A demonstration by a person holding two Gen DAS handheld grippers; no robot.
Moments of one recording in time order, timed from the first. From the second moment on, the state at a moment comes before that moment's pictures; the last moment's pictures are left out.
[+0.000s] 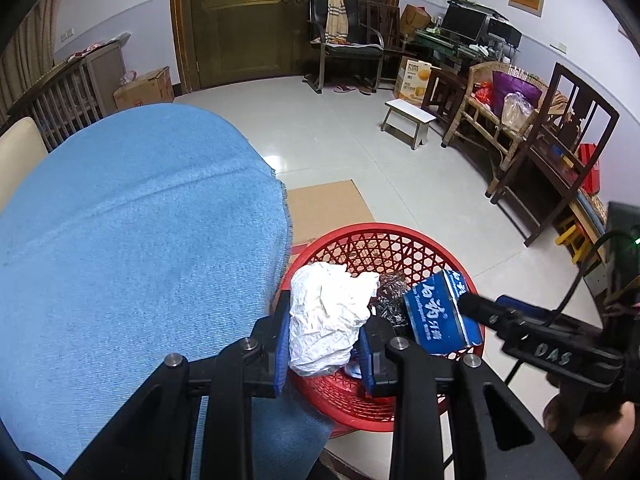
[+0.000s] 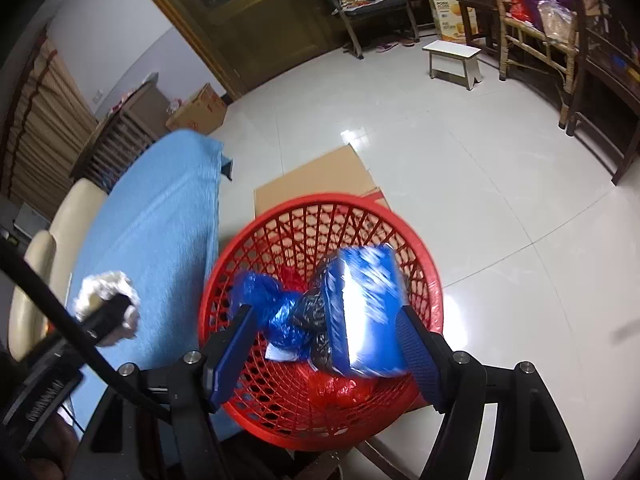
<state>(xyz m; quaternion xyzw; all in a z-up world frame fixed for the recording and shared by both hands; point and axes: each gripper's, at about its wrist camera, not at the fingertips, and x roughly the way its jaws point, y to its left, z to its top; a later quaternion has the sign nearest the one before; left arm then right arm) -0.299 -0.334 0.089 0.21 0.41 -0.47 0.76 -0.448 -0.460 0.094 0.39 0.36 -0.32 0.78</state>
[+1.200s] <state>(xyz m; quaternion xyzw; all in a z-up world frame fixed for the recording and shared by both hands) -0.316 -0.362 0.053 0.24 0.42 -0.47 0.74 -0.476 -0.472 0.117 0.43 0.31 -0.32 0.79</state>
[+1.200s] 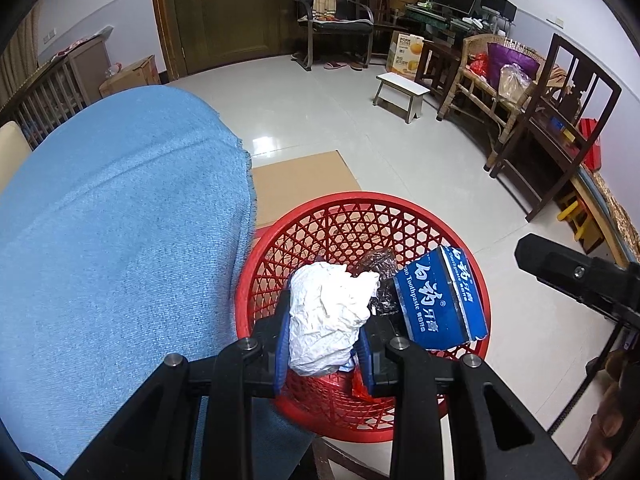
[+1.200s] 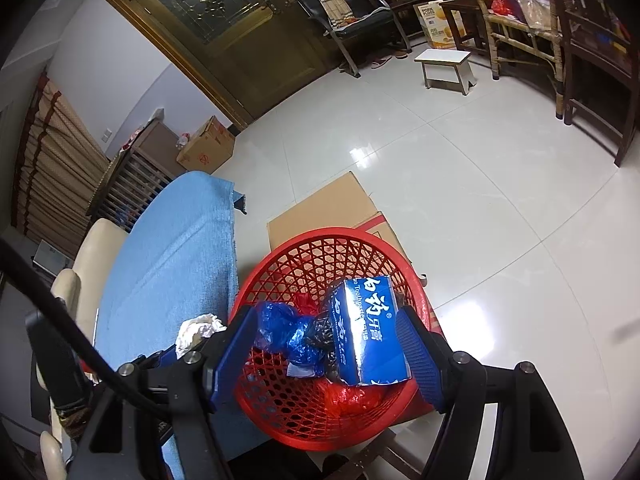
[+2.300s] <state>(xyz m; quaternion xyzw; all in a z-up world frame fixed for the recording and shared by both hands) -0.285 -0.292 0.104 0.18 0.37 -0.44 0.80 -0.454 -0.418 0.114 0.36 0.30 -0.40 0.79</state>
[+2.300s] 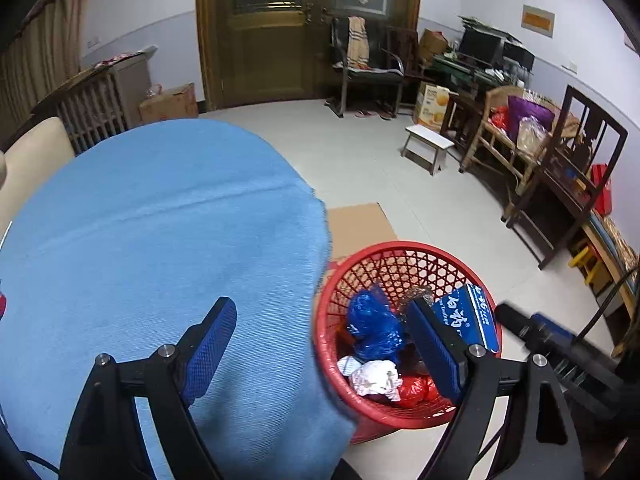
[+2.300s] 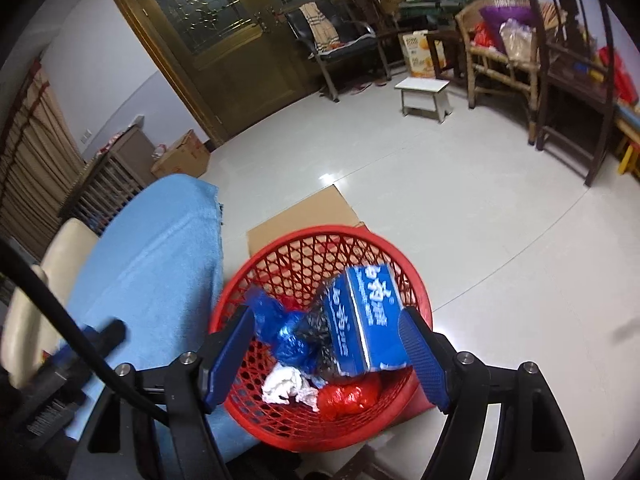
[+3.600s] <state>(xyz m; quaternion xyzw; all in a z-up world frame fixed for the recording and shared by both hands) -0.271 -0.254 0.109 0.16 0.35 -0.43 0.82 -0.421 -0.345 0.120 0.25 0.32 -0.42 0.81</state>
